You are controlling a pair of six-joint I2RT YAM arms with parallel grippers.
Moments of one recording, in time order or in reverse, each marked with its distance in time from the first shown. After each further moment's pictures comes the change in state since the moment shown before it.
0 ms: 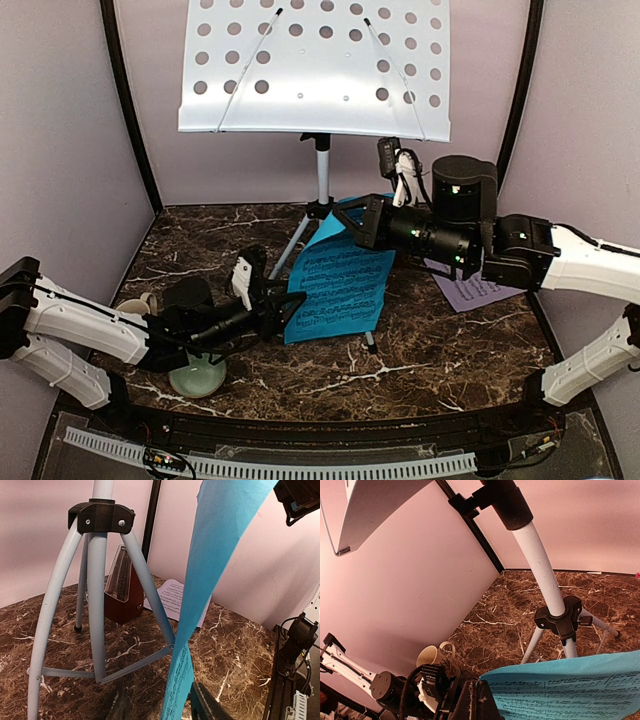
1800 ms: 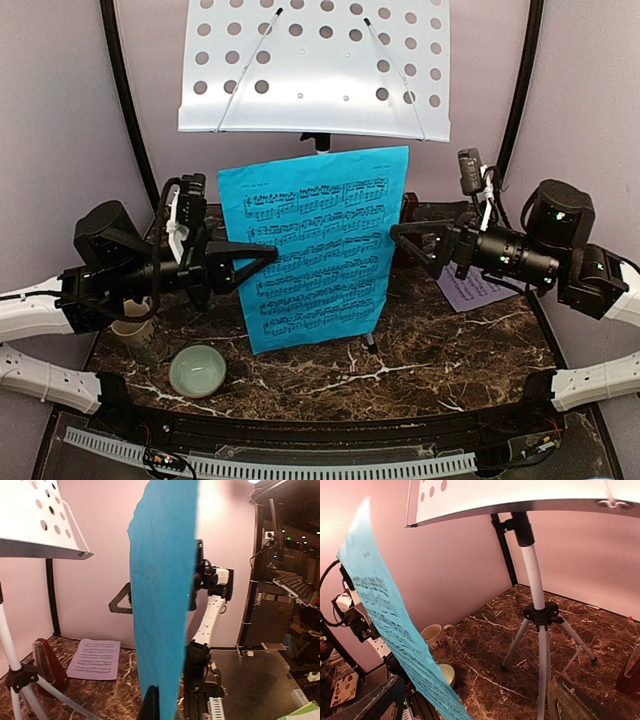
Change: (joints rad) left arm 0.023 -0.402 0.330 -0.531 0.523 0.100; right arm -0.089 -0.430 -0.272 -0.031 -0.199 -0.273
